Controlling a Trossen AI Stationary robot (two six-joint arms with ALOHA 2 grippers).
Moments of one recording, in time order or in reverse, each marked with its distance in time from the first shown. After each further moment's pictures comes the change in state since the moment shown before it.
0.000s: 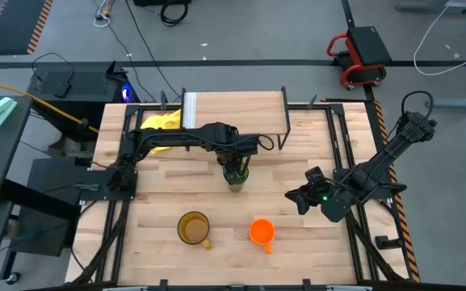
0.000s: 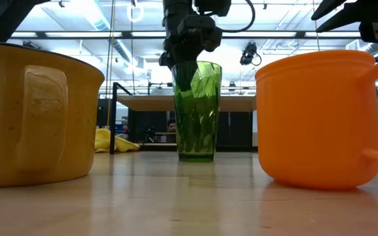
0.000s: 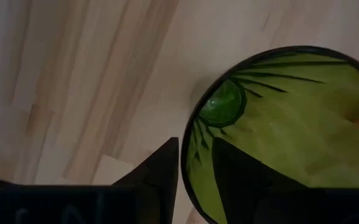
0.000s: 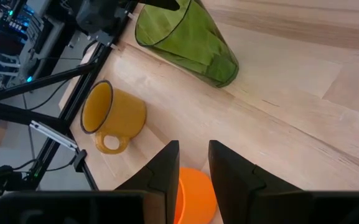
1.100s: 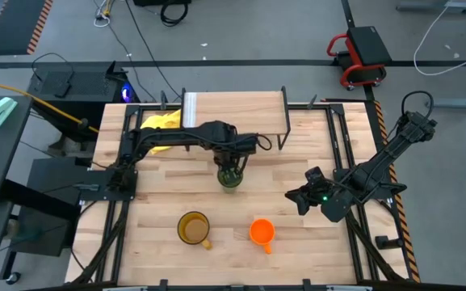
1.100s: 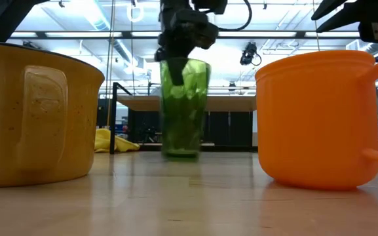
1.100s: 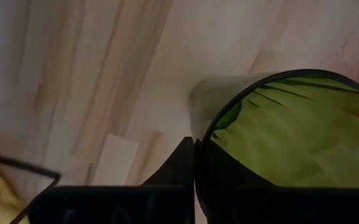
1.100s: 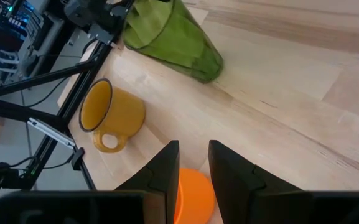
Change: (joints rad) left arm 0.000 -0.002 0.041 -0.106 0.011 0.016; right arm 0.000 0.000 0.000 -0.001 0.000 -0.024
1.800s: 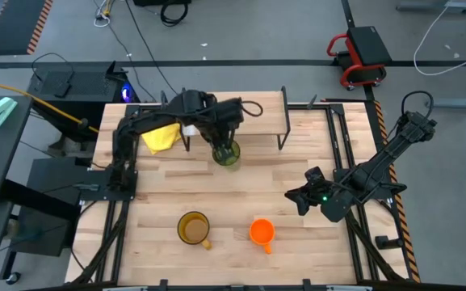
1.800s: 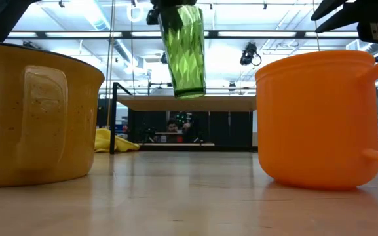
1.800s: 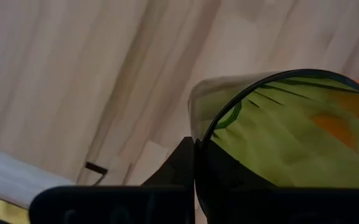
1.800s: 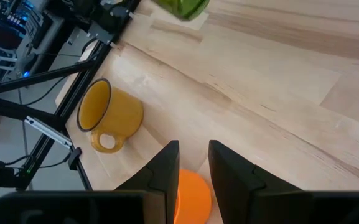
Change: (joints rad) left arm 0.097 -0.078 0.318 -0.194 -0.029 0.035; right arm 0.000 0.001 0.000 0.000 0.007 -0.017
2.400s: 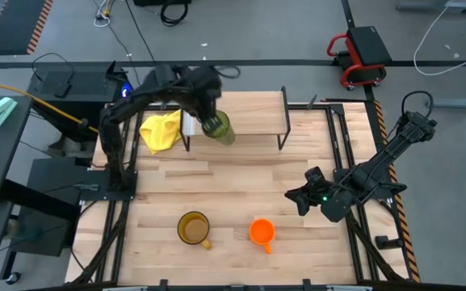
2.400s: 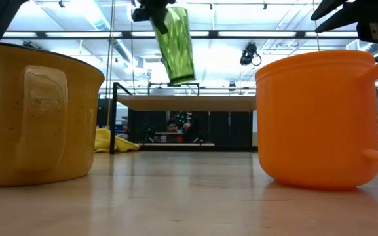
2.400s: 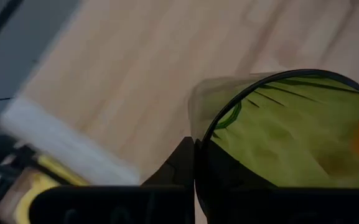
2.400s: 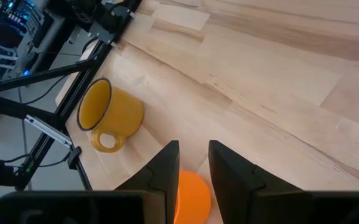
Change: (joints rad) left arm 0.205 -0.124 0.003 0.000 -0.012 0.027; right arm -0.003 0.000 0.000 0.001 0.000 -0.011
